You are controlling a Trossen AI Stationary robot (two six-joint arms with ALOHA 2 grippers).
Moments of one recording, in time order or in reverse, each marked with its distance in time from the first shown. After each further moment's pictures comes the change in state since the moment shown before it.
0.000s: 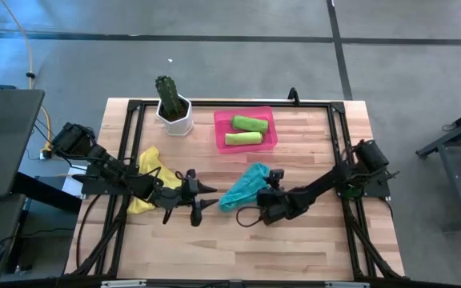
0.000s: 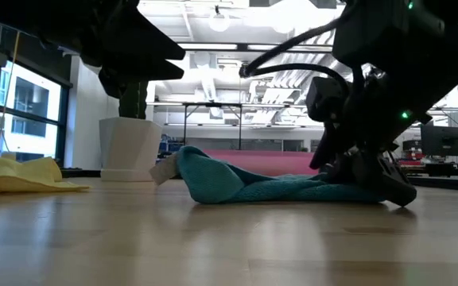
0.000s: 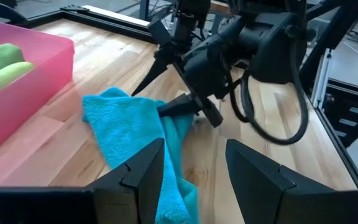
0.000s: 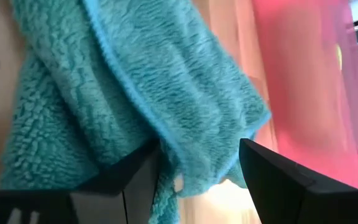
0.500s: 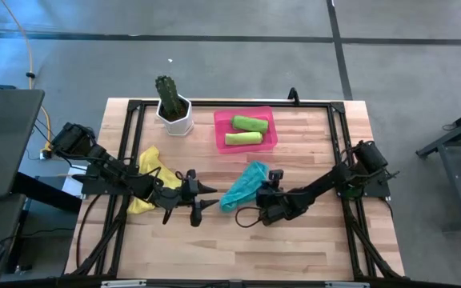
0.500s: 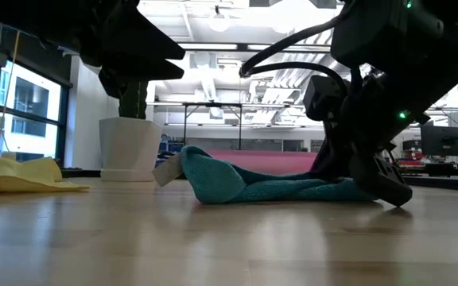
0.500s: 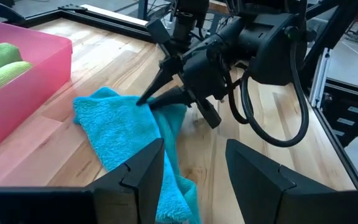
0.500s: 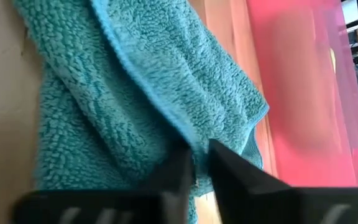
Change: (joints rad) left arm 0.000 0.000 0.000 0.001 0.006 0.000; right arm 0.002 0.032 0.004 0.003 0.016 -0.002
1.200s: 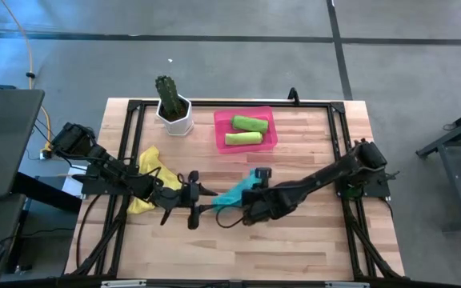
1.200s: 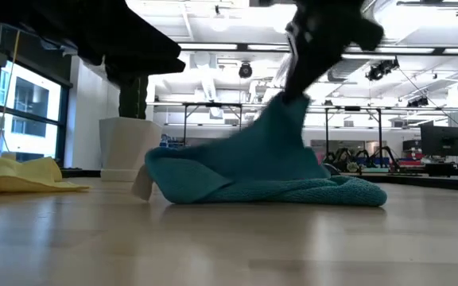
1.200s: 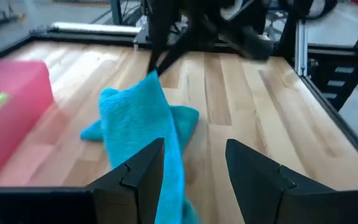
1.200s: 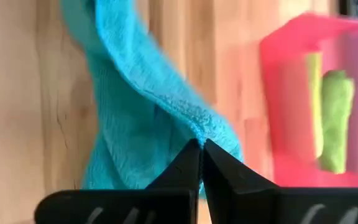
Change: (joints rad) left arm 0.000 0.000 0.000 0.008 0.080 0.210; right arm -0.030 -0.027 0.575 -0.605 -0.279 0.068
